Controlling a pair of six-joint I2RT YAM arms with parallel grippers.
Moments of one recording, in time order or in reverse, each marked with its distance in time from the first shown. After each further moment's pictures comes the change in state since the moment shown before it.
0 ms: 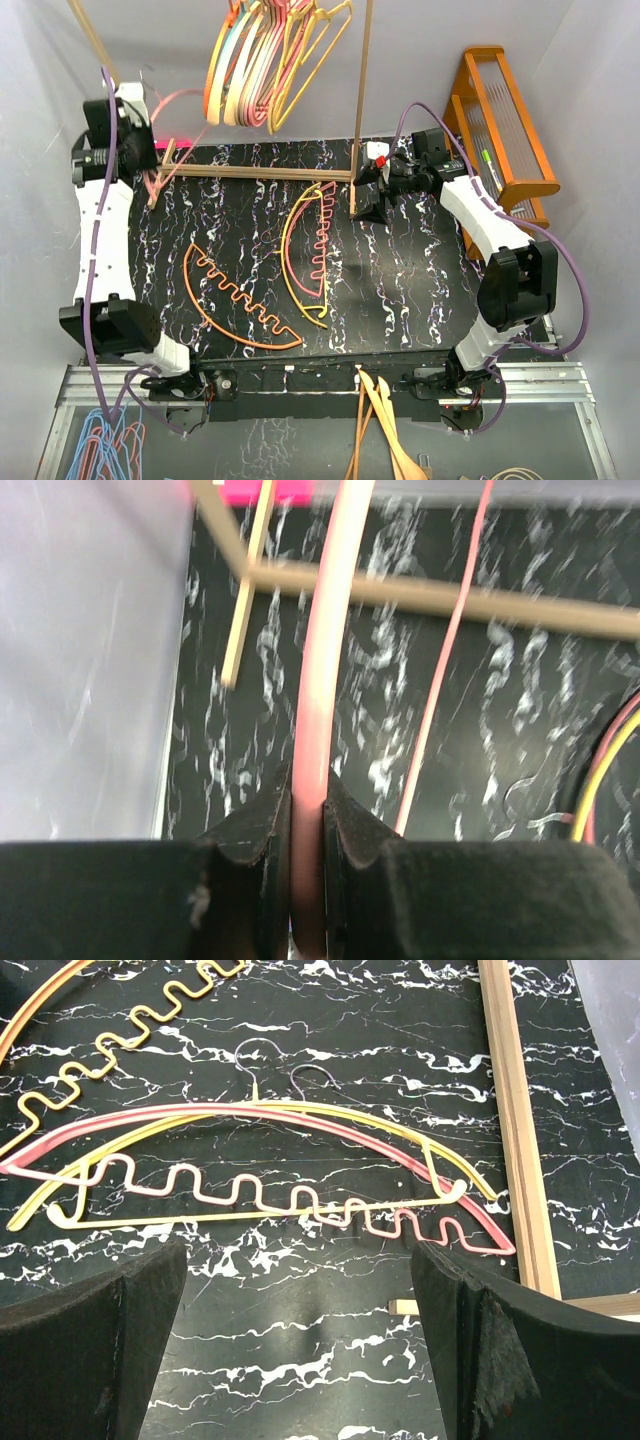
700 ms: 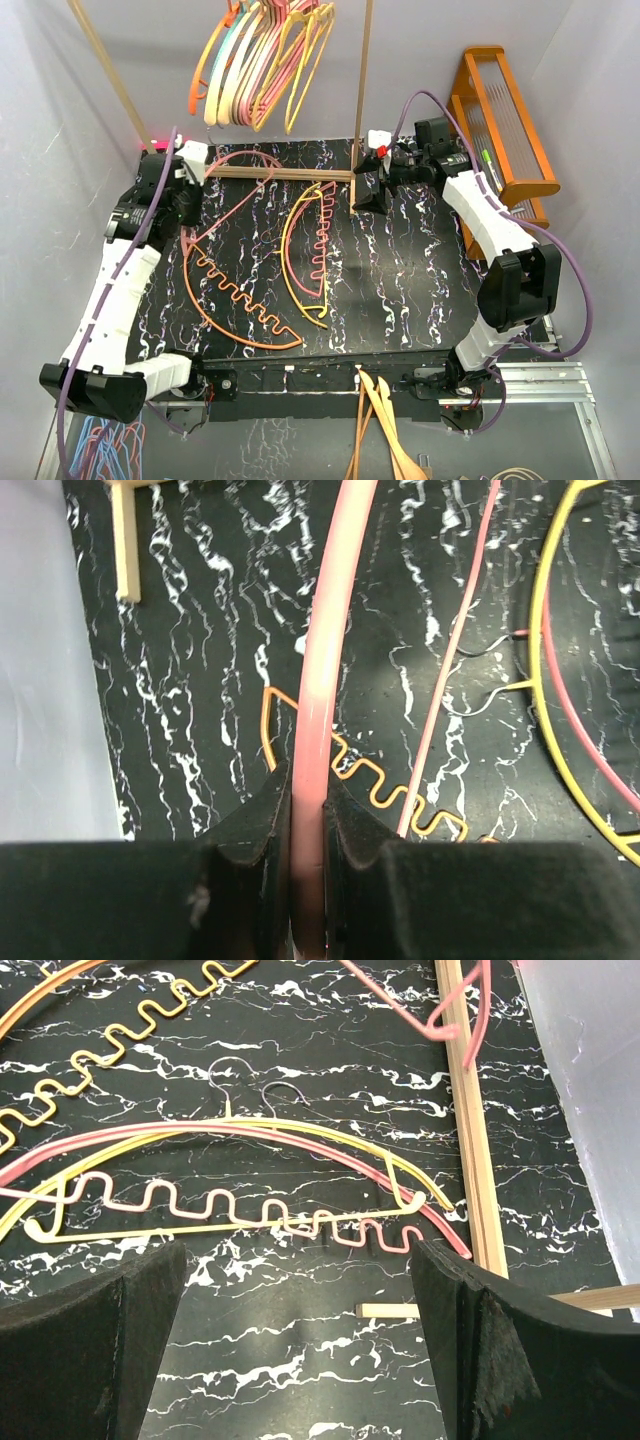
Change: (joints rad) left arm -0.364 -0.301 -0.331 -0.052 -0.140 0.038; right arm 0.006 -0.002 0.079 0.003 0.024 0.043
